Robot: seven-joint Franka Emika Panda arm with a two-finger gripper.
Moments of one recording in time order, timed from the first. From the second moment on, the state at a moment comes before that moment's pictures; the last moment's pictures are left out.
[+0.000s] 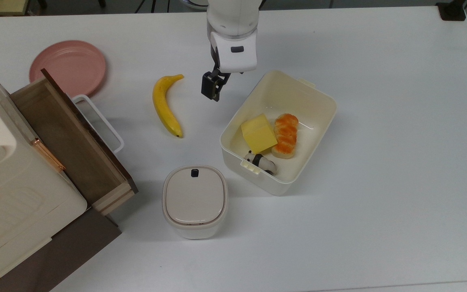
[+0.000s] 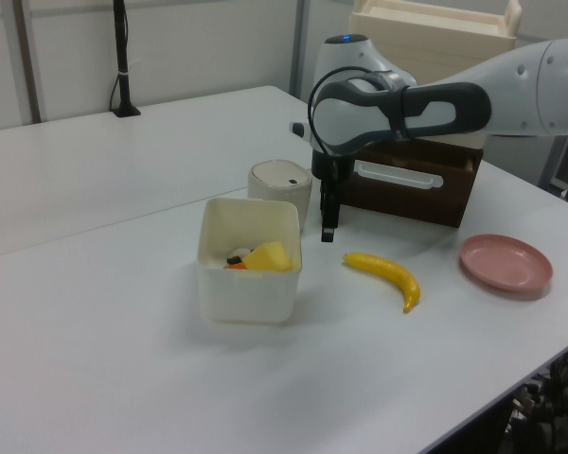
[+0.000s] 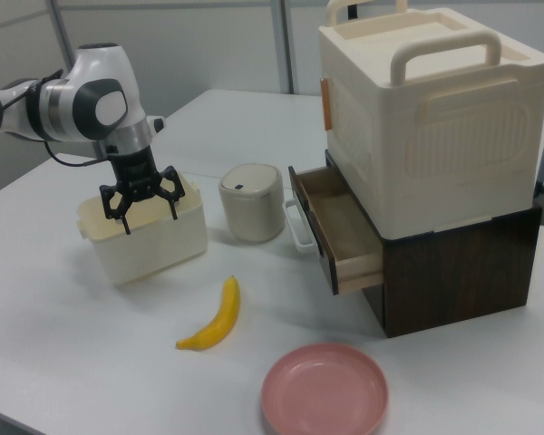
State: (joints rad) arm 0.15 0.18 0.02 -1.79 -0.06 1.94 -0.75
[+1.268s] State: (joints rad) arm 0.18 0.22 0.02 -1.79 -0.07 1.94 -0.75
